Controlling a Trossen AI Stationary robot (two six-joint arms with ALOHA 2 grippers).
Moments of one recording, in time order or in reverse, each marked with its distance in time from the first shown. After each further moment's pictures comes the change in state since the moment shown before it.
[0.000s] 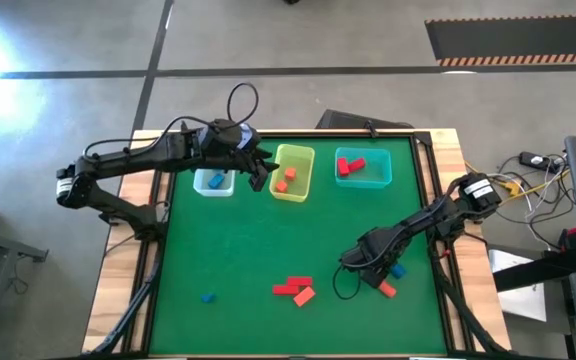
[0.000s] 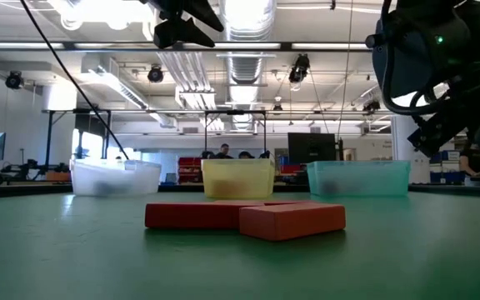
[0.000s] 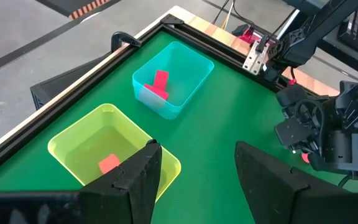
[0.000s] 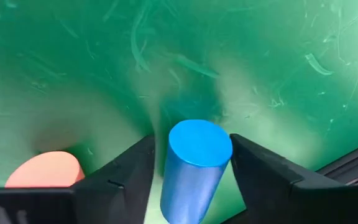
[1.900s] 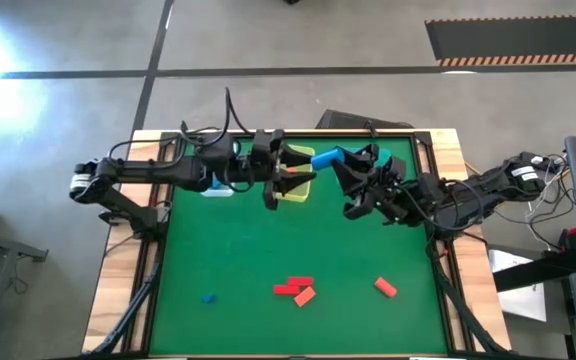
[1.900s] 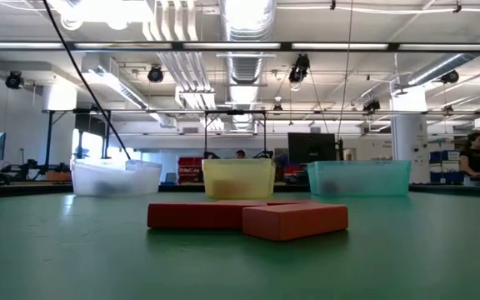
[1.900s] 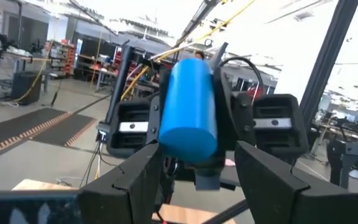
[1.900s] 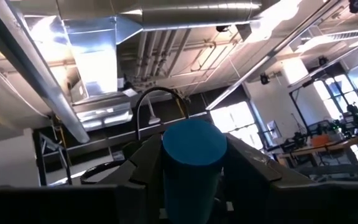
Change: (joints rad) left arm -0.169 0.128 -0.009 0.889 0.184 0.052; right arm -0.168 -0.423 -0.014 2.242 0.741 -1.073
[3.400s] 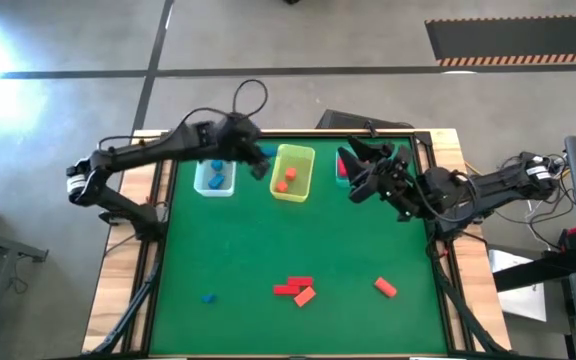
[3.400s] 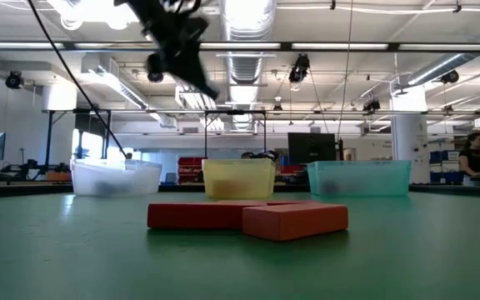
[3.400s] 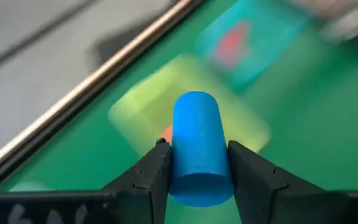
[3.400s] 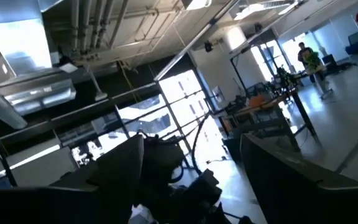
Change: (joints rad) left arm 0.305 -0.040 -0.001 -1.015 -0.240 0.000; right arm -0.003 -0.152 0.002 -0.356 0.252 0.130
